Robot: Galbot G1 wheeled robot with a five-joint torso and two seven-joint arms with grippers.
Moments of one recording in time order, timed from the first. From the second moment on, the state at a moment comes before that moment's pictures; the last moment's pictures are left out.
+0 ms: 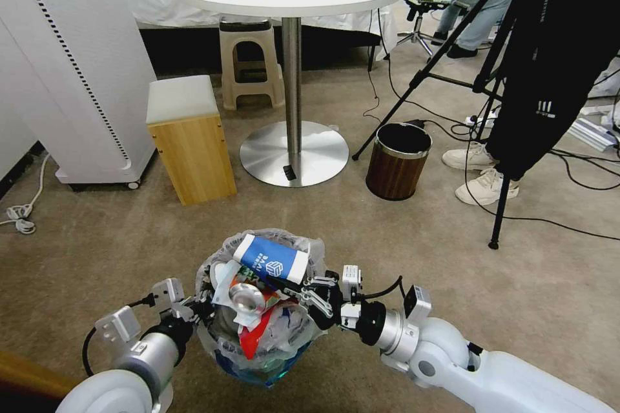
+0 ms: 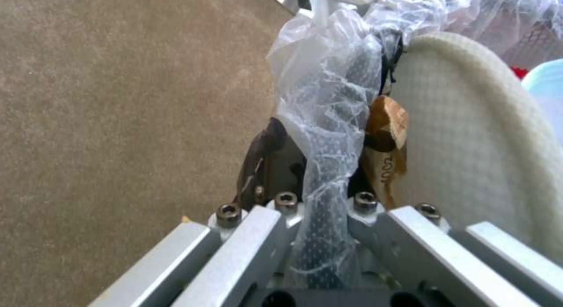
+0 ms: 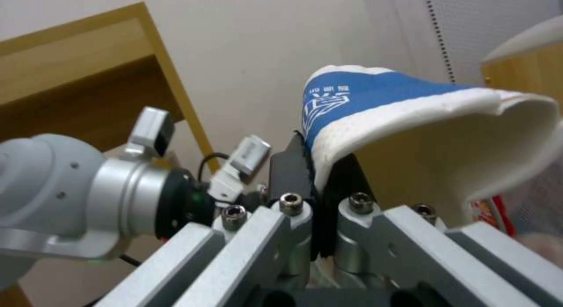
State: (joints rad) left arm 1.67 -1.28 -0.63 -2.40 -0.99 0.62 -0.42; right arm -0.93 0.75 -0.35 1.96 1.07 0.26 -0.51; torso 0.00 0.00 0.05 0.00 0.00
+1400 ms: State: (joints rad) left arm 1.70 -1.29 -0.59 -2.43 -0.98 0.62 -0.42; right arm -0.92 0.76 -0.34 1.94 1.02 0.25 -0.37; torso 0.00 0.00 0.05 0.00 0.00
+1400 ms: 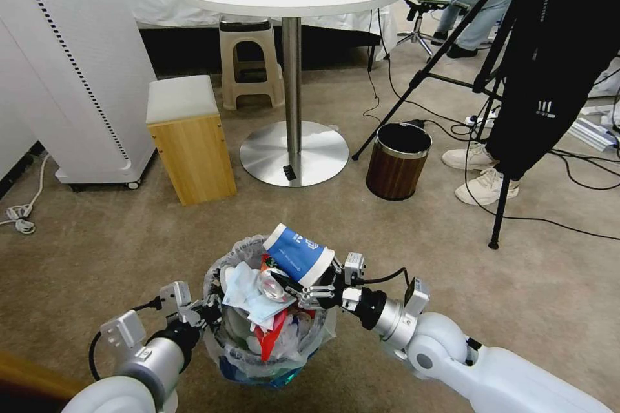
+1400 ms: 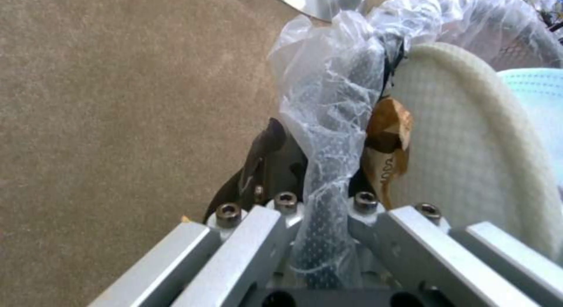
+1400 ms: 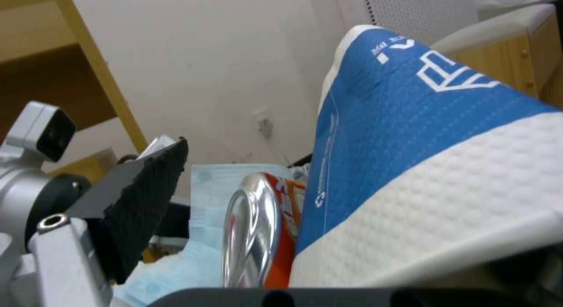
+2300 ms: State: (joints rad) left arm 1.69 -1.30 -0.57 -2.42 -0.96 0.62 -0.40; right arm -0.83 0.74 -0.40 2.00 1.01 0.16 -0.31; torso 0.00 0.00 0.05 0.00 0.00
